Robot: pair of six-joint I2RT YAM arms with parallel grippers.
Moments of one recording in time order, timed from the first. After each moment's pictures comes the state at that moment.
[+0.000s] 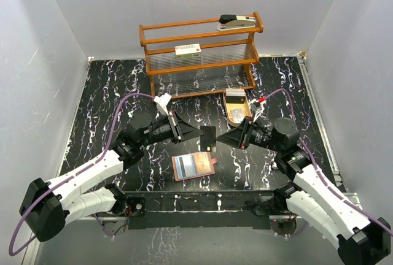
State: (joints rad) left arm -0.74 1.02 0.62 0.30 0.43 -1.14; right arm 0.46 0.70 0.50 0.15 -0.70 0.83
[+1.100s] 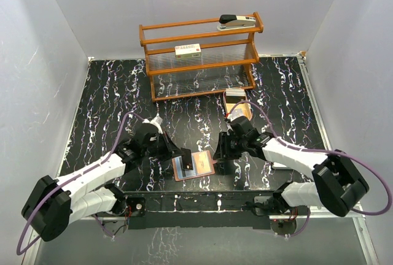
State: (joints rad) left arm -0.68 1.03 0.47 -0.14 0.21 -1.03; right arm 0.62 1.24 0.58 -0.24 -0.32 0.63
